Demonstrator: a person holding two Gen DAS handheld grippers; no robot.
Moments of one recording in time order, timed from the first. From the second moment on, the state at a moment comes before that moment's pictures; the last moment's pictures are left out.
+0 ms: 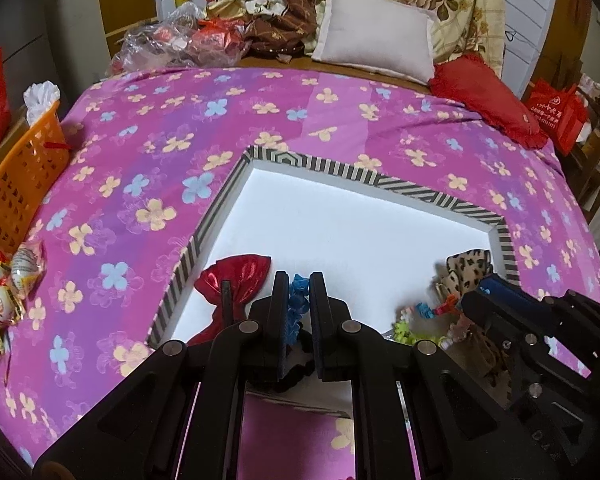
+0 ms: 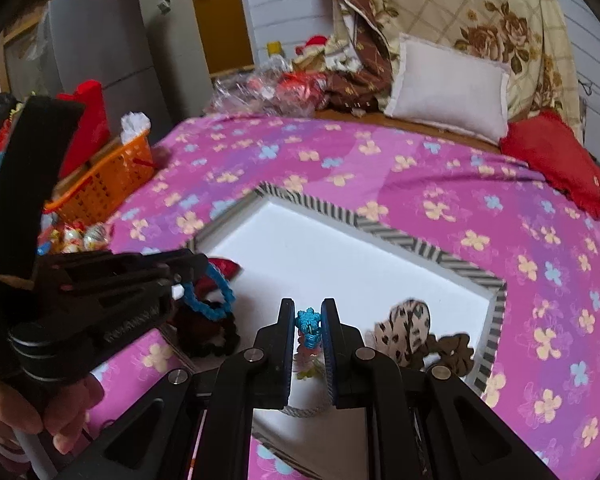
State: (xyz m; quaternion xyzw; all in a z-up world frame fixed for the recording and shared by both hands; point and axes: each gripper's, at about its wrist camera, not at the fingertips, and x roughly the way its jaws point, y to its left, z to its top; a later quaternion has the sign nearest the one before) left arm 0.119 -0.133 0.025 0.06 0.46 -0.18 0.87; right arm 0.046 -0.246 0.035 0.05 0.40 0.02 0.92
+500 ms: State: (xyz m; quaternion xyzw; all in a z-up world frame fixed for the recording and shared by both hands) left arm 0.119 -0.143 -0.002 0.06 0.48 -0.18 0.86; right arm 0.042 -0.266 -0.012 0.06 0.45 0.00 0.89
